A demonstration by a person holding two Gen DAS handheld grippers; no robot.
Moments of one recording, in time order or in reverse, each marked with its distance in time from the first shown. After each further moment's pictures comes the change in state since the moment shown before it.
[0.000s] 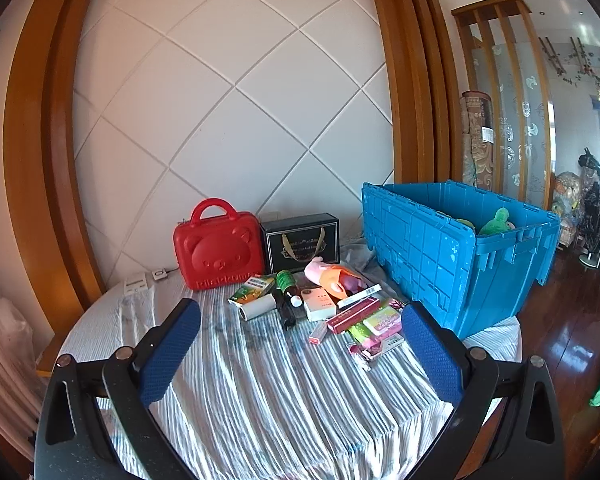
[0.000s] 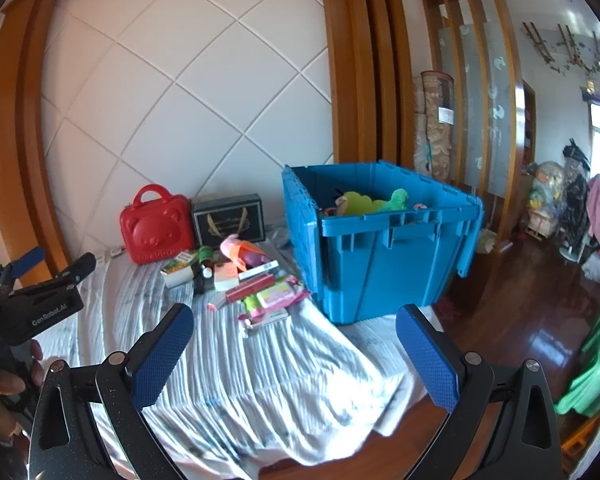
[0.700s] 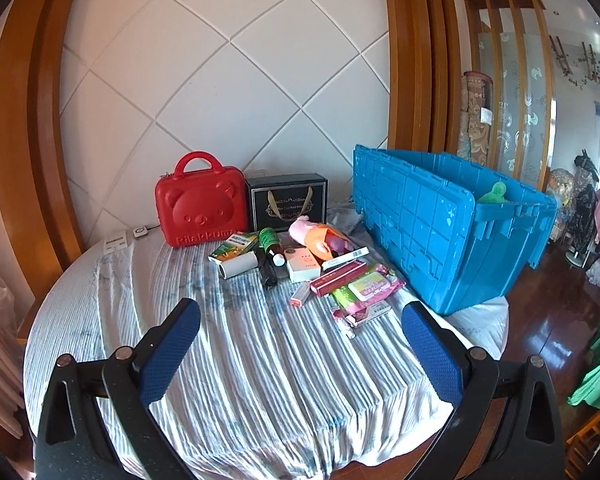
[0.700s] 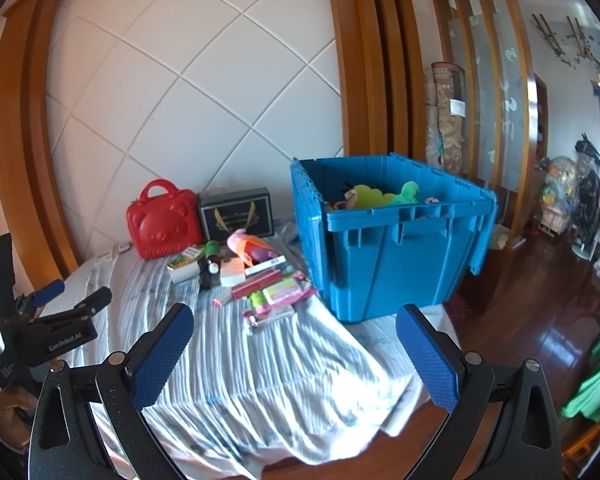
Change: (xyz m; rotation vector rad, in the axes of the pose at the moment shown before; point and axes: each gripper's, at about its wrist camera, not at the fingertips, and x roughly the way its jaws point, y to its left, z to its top) left arm 0.032 -0.002 -0.030 -0.037 0.141 -0.041; right arm 0.019 -0.015 0.000 0.005 0.025 0.047
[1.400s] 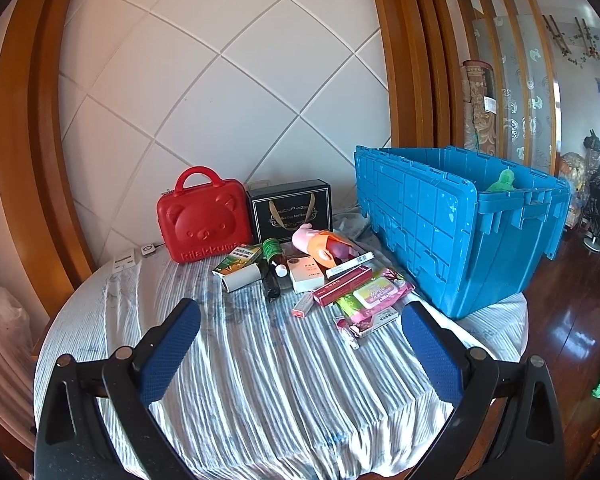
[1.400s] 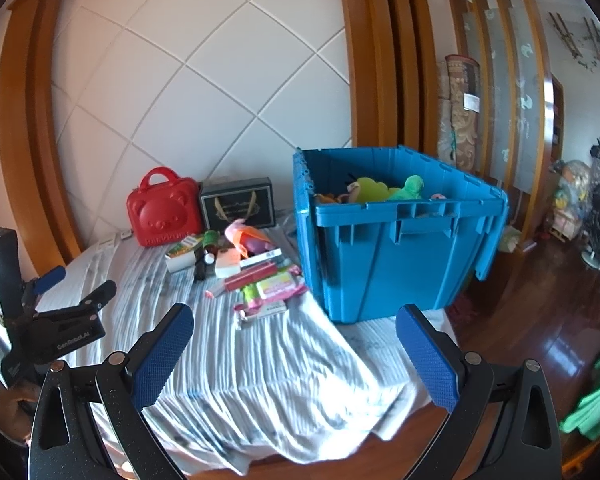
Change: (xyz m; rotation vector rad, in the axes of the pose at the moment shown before) left arm 0.018 -0.045 -0.001 0.048 -0.046 0.059; right arm 0.031 -0.038 0.002 -0.038 0.041 0.047
